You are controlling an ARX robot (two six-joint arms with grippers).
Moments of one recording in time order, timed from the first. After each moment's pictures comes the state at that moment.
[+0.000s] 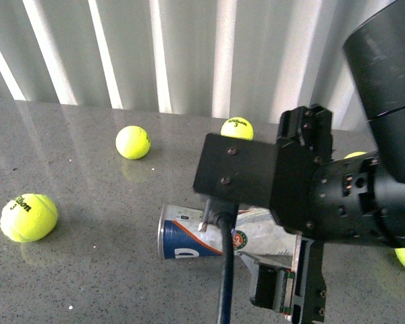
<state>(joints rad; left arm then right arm) 0.00 0.00 0.03 0.00 0.00 0.00 0.45 1.65 0.71 0.23 -0.14 -0.90</state>
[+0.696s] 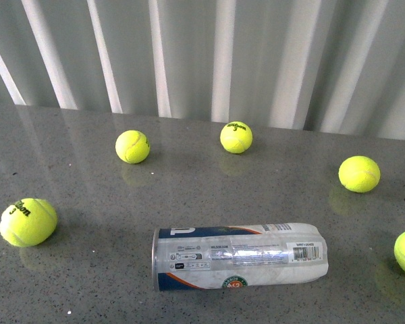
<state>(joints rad) 0.00 0.00 0.03 0.00 0.00 0.00 -0.10 1.06 0.43 0.57 0.06 -0.11</state>
